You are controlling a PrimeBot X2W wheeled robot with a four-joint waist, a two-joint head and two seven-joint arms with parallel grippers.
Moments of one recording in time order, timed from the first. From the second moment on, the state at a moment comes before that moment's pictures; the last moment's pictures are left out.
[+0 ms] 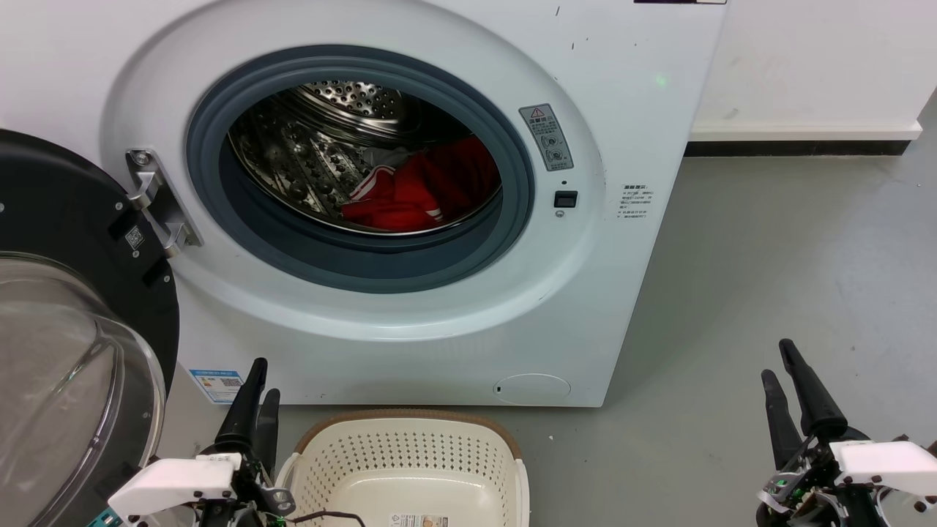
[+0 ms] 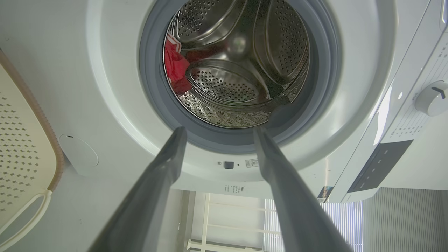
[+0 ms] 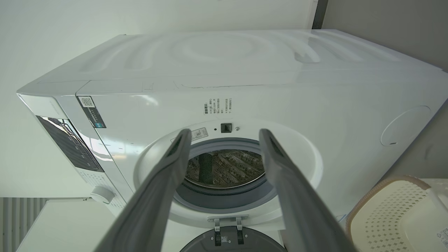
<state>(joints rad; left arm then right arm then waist) -0.07 0.05 0.10 0.28 -1.61 -0.13 0.11 -0.07 -0.05 -0.11 0.28 1.62 0.13 0.11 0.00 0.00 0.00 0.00</state>
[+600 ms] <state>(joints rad) -0.09 0.05 0.04 0.20 -1.34 -0.13 0.02 -0.04 -0.05 -0.08 0.19 1.31 0.13 0.02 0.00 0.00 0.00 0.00</state>
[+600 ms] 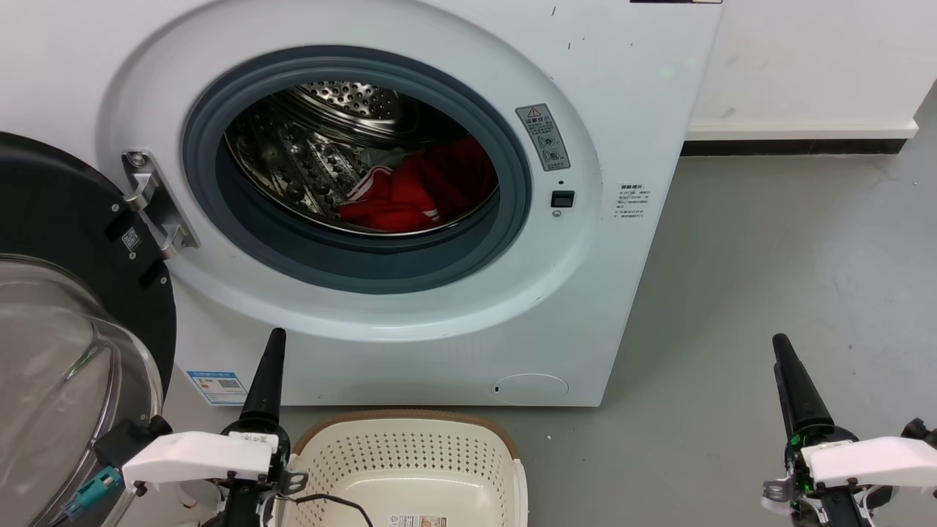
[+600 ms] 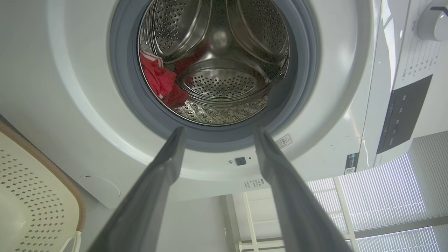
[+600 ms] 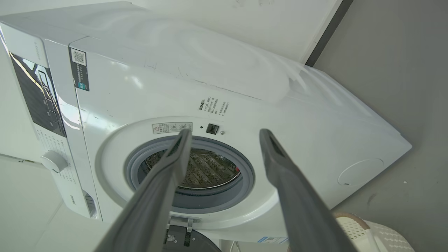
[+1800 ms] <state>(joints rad) -0.11 0.09 -0.07 0.15 -0.63 -0.08 -0.11 0.00 -0.05 -0.05 0.09 0.56 0.13 -0.09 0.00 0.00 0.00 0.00</state>
